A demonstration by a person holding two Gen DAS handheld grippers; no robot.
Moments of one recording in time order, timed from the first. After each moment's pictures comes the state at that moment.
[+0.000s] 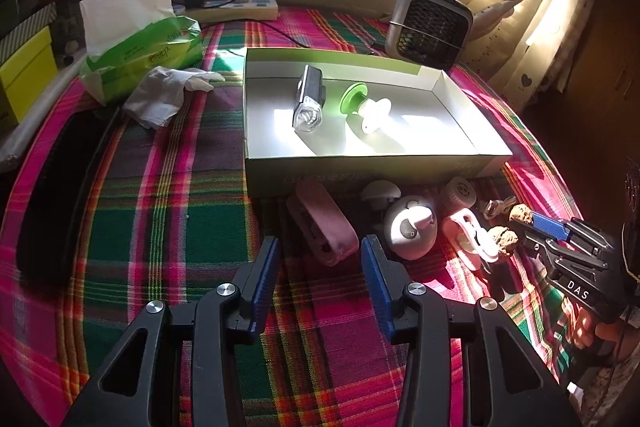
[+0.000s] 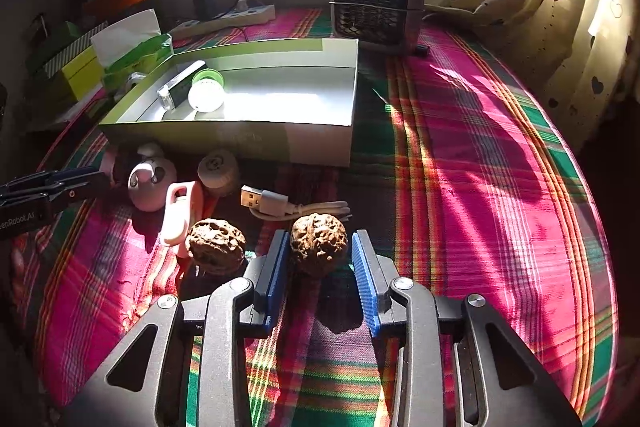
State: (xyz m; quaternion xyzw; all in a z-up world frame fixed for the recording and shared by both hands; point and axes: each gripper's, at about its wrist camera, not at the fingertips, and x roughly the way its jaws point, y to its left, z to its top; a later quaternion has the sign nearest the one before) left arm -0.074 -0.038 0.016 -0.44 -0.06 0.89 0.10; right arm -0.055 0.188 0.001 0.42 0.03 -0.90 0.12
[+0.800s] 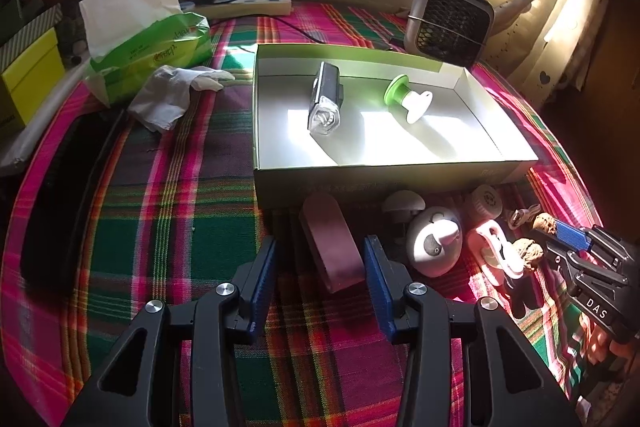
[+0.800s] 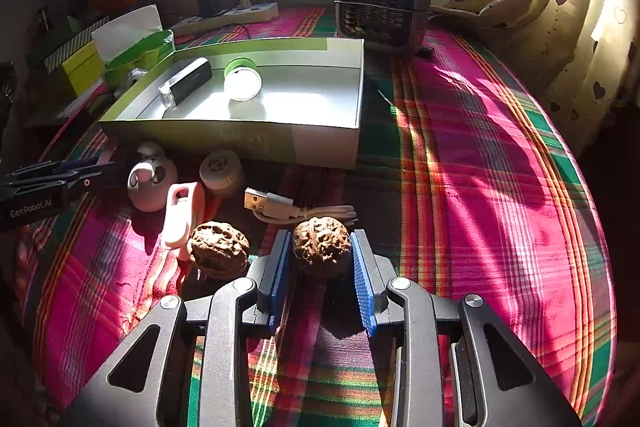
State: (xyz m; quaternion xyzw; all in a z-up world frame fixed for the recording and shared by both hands) left arm -0.088 -0.036 0.010 -0.45 -0.05 0.89 0.07; right arm -0.058 0.184 0.001 0.43 0.04 -0.90 0.12
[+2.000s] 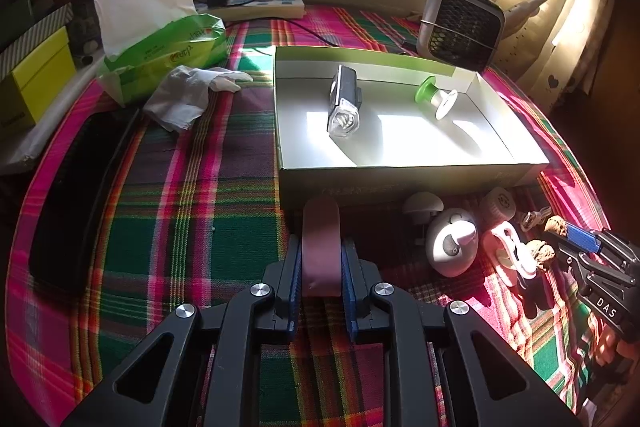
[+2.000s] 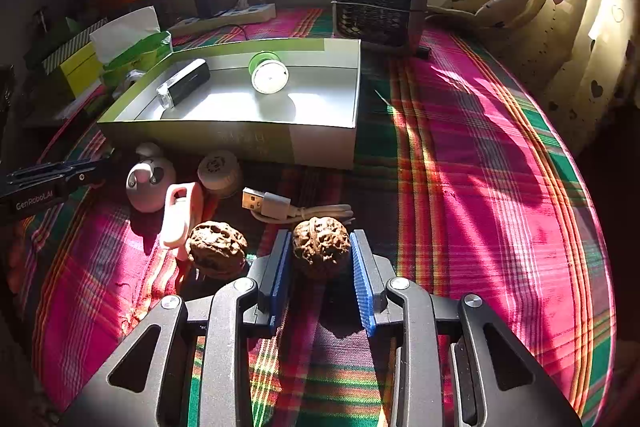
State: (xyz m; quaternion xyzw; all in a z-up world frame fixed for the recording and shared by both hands) left arm -0.086 -0.043 0.009 -0.45 -0.04 0.89 0.05; right arm -0.058 0.186 0.000 0.43 0.04 -0.90 0.12
